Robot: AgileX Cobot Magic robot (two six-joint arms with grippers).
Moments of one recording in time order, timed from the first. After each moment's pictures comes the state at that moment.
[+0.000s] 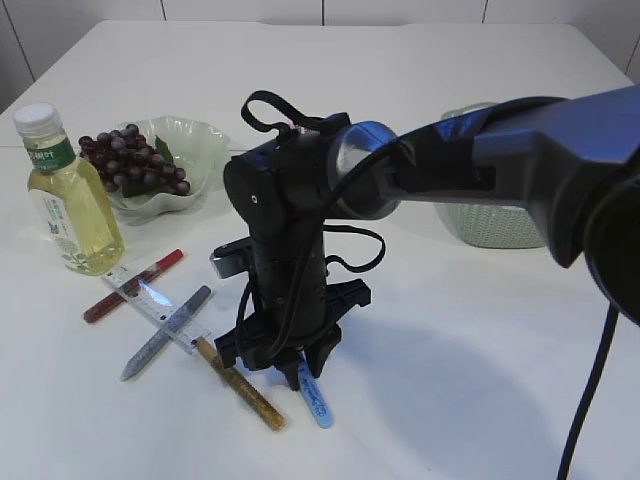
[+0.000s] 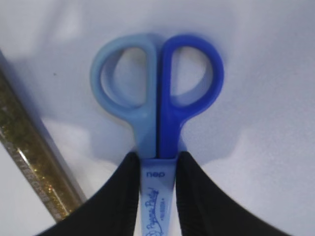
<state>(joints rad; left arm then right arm) -0.27 0.98 -1.09 0.14 1.25 -0.27 0.74 2.30 -1.75 0.03 1.16 0.26</state>
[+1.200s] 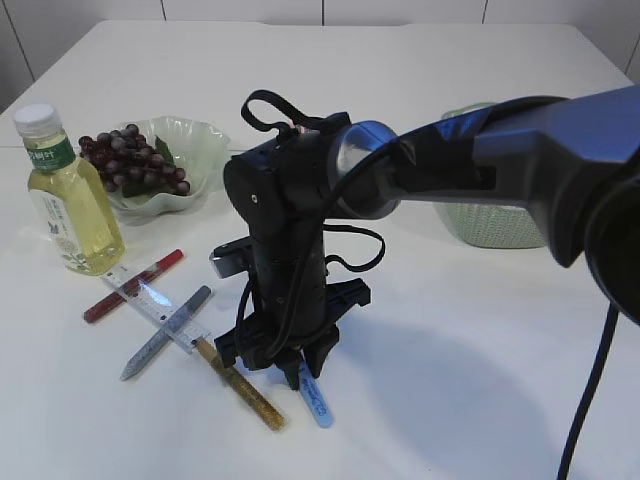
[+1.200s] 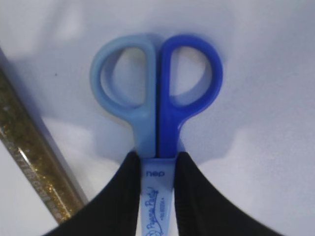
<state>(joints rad) -0.27 0.98 -1.09 0.14 1.25 -0.27 0.74 2.30 -1.75 0.03 1.16 0.25</state>
